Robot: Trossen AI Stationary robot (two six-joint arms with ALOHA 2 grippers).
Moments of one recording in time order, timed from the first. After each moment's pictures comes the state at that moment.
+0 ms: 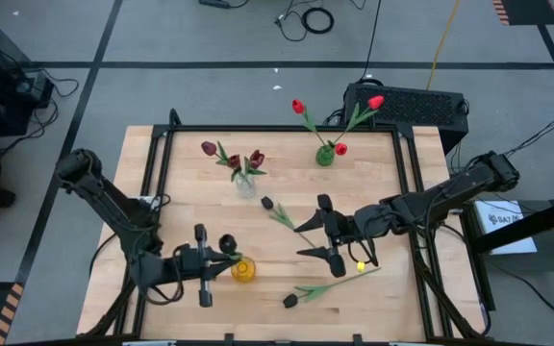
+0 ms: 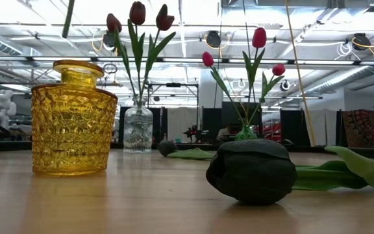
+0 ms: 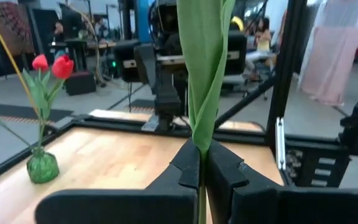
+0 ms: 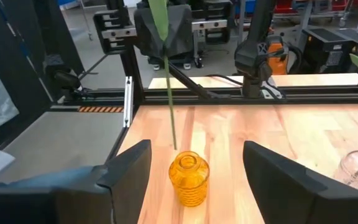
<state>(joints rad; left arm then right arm) -0.83 1.34 0.82 0.52 -0.98 -0.05 0.38 1.32 1.04 0.03 0.21 0.21</state>
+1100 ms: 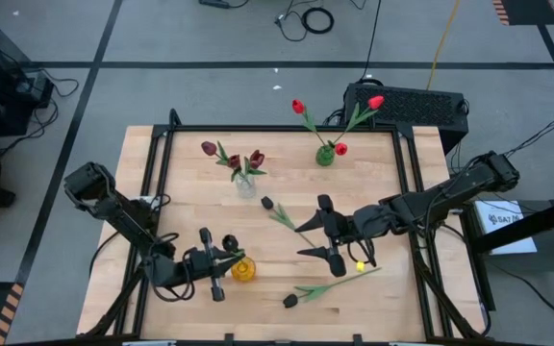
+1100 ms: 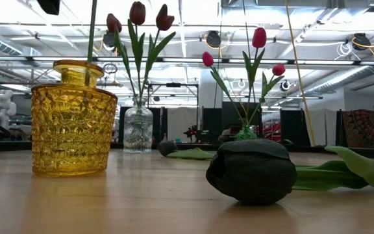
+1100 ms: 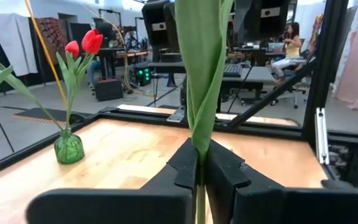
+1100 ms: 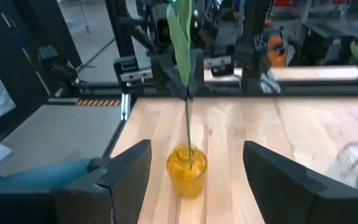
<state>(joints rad) -0.81 1.55 0.61 1.03 -1.08 0.07 0.38 1.32 1.04 0.00 0.21 0.21</state>
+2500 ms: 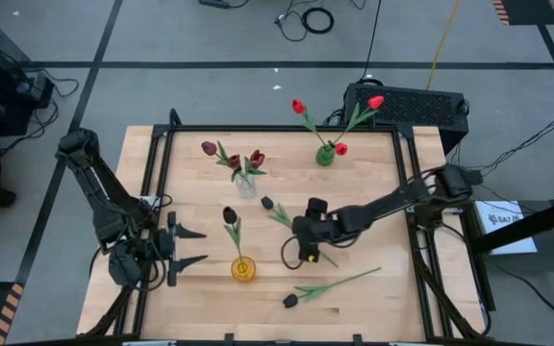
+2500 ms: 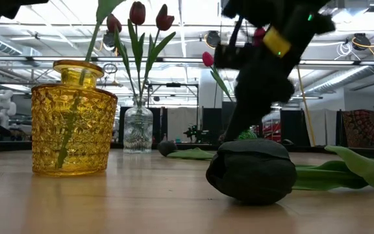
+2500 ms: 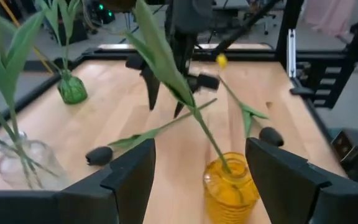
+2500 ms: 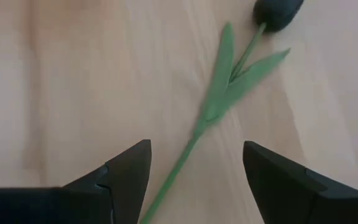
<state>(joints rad) -1.03 0.96 0.62 -0.27 -1.05 -0.55 0.23 1.77 1.04 -0.33 0.33 0.34</state>
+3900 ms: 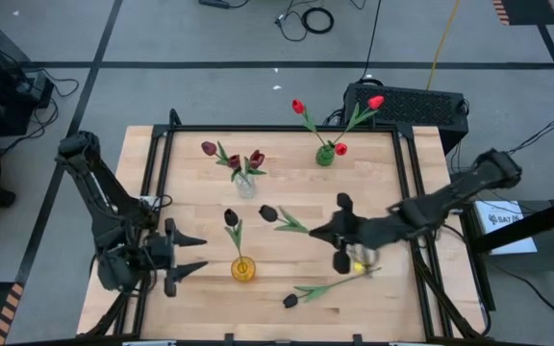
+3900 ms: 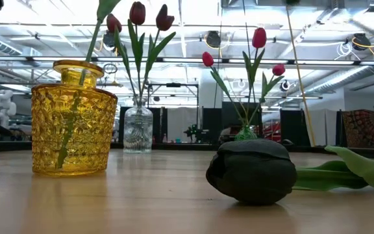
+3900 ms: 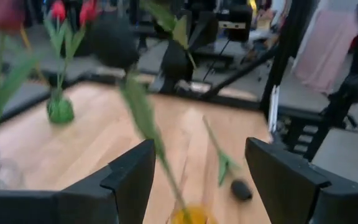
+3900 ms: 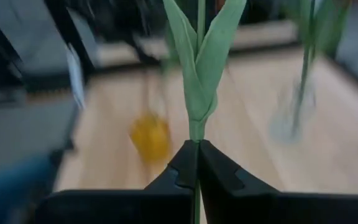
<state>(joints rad) -1.07 1.05 0.68 0.00 -1.16 -0.50 0.46 1.27 1.04 -0.26 0.48 0.41</state>
